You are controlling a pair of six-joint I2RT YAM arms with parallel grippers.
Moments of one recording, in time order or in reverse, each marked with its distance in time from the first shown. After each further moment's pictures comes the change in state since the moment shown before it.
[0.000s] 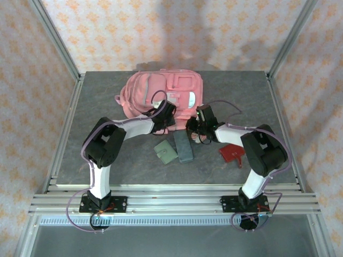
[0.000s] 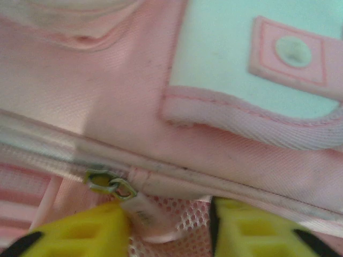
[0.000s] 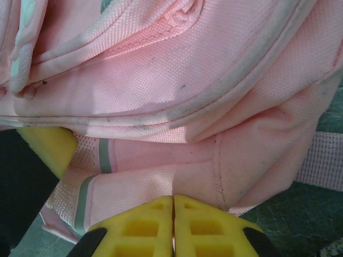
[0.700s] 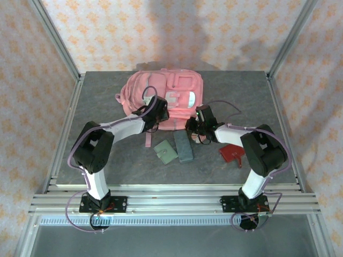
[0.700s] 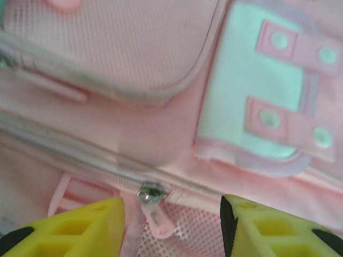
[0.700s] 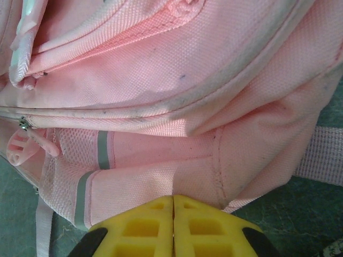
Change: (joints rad) left arm 0.059 -0.145 -0.080 0.038 -0.002 0.029; right arm 0.006 0.000 -0.002 0.004 0.000 -0.001
